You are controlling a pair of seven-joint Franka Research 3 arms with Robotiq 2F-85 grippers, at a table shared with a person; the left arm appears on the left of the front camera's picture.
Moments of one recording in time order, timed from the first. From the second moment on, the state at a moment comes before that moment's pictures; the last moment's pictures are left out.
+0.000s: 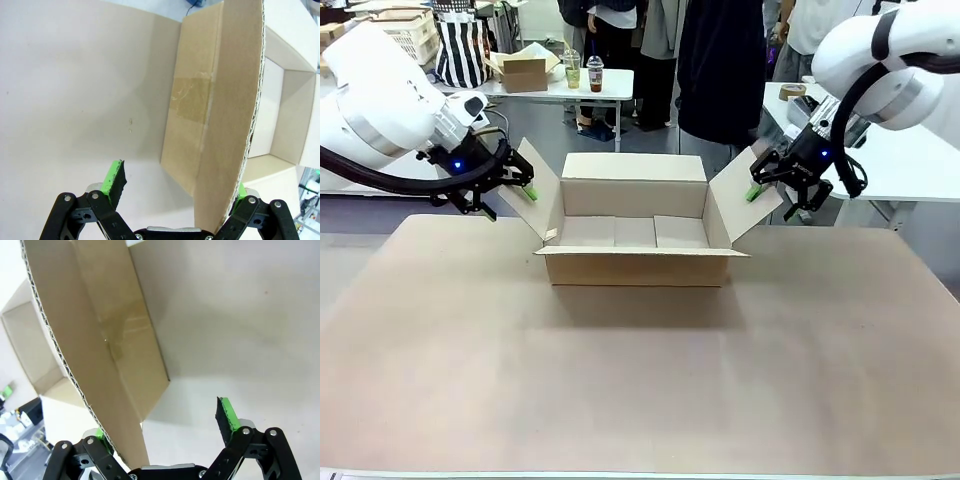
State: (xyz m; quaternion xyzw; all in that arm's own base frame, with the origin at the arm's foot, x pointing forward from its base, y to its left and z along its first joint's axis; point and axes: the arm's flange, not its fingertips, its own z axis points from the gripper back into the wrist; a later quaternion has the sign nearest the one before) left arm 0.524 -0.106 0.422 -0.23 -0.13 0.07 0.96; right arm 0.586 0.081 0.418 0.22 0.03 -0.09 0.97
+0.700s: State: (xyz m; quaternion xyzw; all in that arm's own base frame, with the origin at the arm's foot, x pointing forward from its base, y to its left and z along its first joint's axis) left arm 0.524 -0.106 0.422 -0.23 -0.13 0.07 0.96; right arm 0.586 0.087 0.421 0.21 0.03 -0.08 0.97
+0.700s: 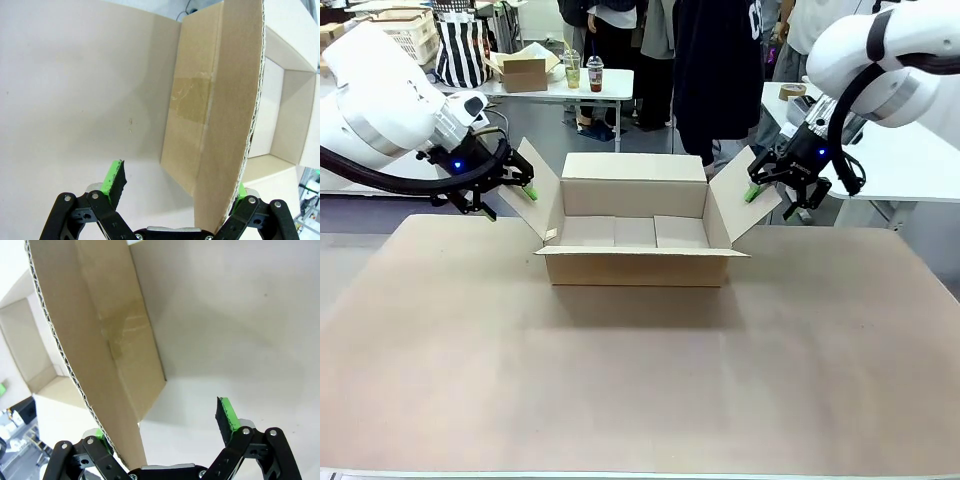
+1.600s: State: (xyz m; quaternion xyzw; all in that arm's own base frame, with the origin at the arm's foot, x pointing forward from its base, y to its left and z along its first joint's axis) left arm 0.524 -0.106 0.422 -0.23 -0.13 0.07 0.96; right arm 0.586 0.087 0.421 0.21 0.03 -0.08 0.97
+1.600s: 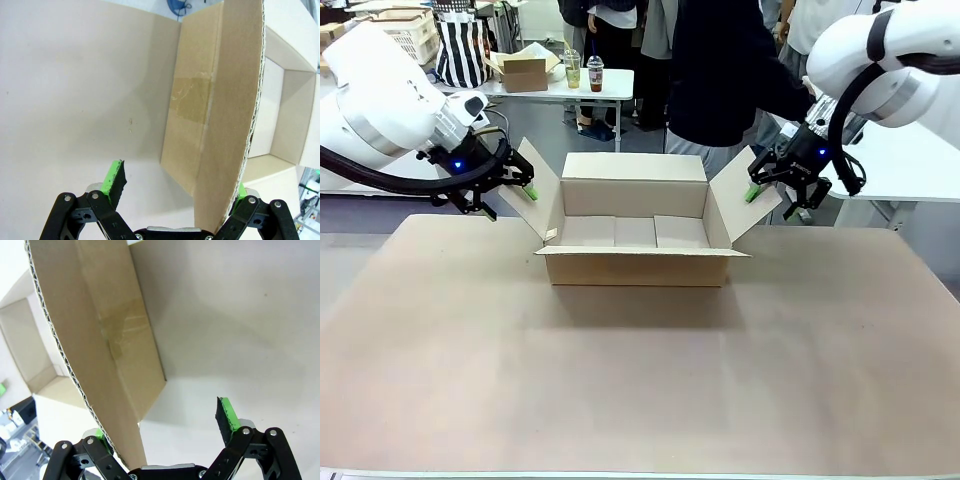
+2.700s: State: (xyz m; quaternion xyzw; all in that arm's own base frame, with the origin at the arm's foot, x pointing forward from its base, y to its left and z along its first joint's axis) left arm 0.524 -0.106 0.422 -0.23 -0.13 0.07 0.96; right arm 0.586 0.087 0.421 0.21 0.03 -0.08 0.97
